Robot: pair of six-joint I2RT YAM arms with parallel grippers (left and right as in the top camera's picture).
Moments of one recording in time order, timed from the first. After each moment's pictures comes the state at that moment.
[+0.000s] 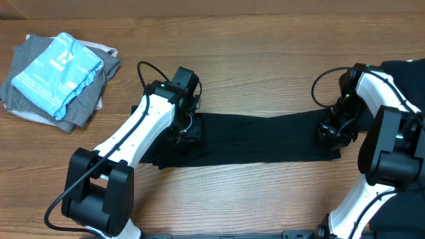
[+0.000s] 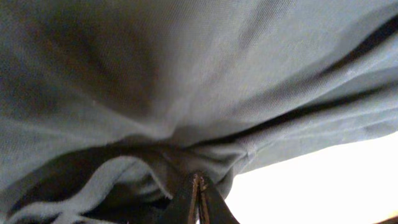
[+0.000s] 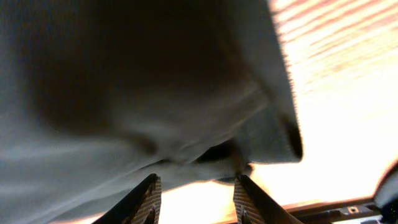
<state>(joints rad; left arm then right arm) -0.39 1.79 1.29 -1.02 0.22 -0.32 -0.21 2.07 1.44 -1.39 -0.08 0.28</state>
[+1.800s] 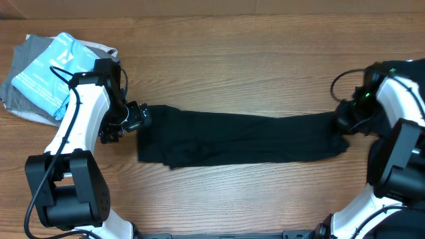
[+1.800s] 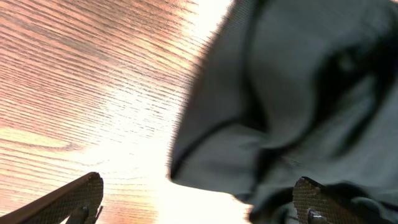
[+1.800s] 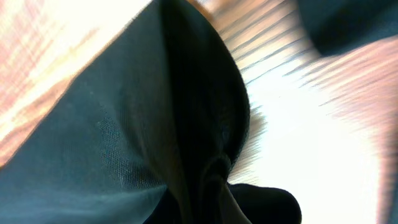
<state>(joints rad) 0.07 1.79 1.33 -1.17 0.08 -0.34 -0.32 1.96 1.43 -1.19 -0.09 0.28</state>
